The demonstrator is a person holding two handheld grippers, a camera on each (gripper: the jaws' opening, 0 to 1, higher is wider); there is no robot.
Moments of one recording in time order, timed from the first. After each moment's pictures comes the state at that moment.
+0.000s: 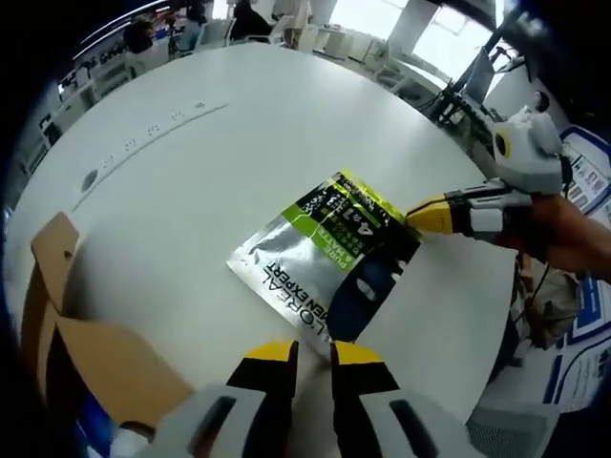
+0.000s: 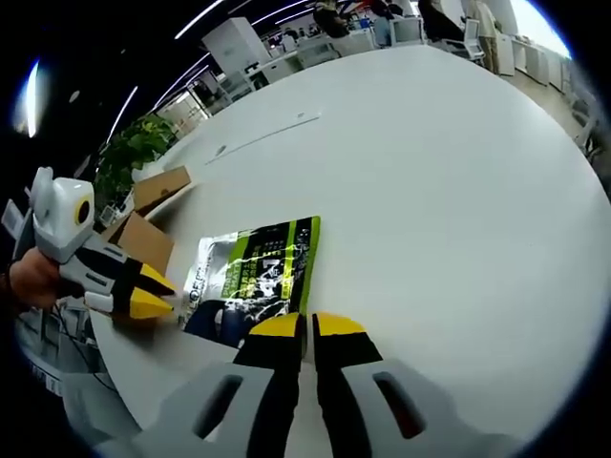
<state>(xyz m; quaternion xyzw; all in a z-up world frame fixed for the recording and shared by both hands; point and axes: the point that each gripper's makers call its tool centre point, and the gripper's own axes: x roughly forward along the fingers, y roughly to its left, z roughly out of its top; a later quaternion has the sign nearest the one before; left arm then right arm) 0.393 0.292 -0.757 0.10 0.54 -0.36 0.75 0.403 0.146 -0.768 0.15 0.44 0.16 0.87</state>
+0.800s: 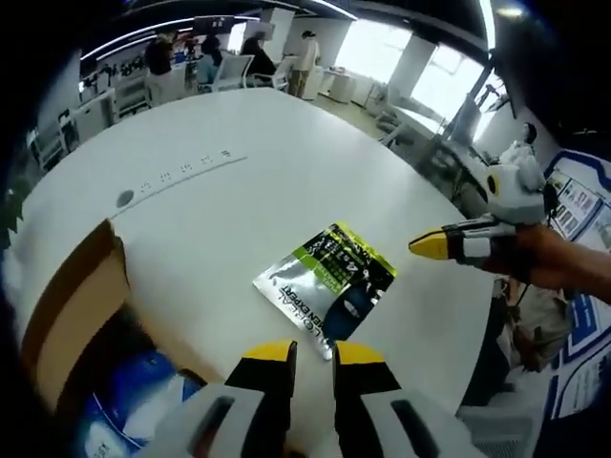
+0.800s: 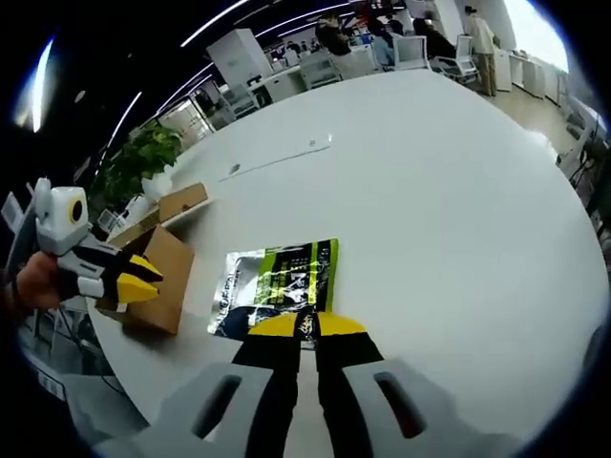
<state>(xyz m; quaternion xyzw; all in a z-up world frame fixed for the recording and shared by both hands) 0.394 0.322 -0.697 0.03 0.46 -0.37 0.81 0.389 0.153 -0.717 0.14 0.41 0.16 0.89</state>
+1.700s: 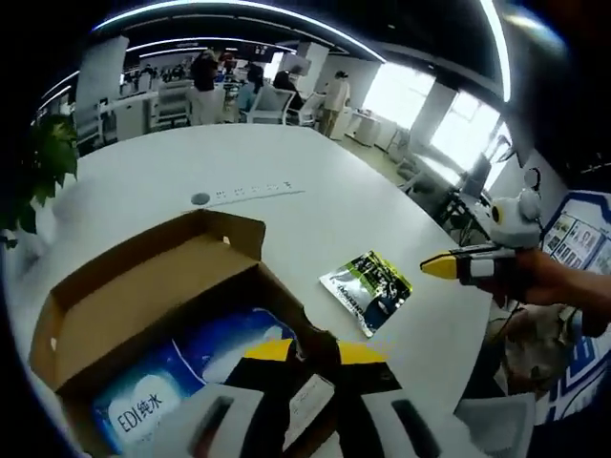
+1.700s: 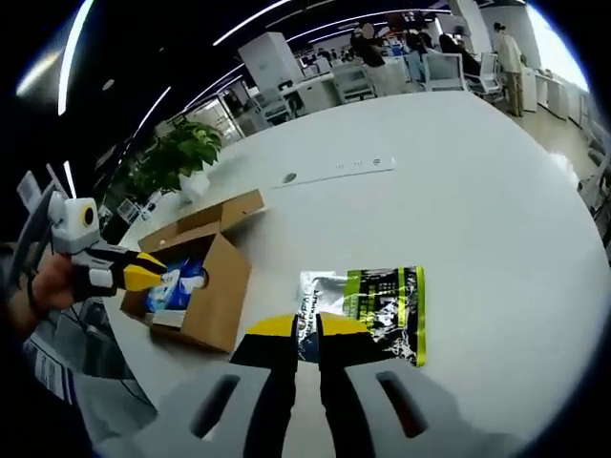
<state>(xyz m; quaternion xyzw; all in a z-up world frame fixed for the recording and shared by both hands) 0.395 0.432 -0.656 -0.04 0.41 -0.32 0.85 0.397 0.244 -0.673 0.12 0.38 0.22 0.89</state>
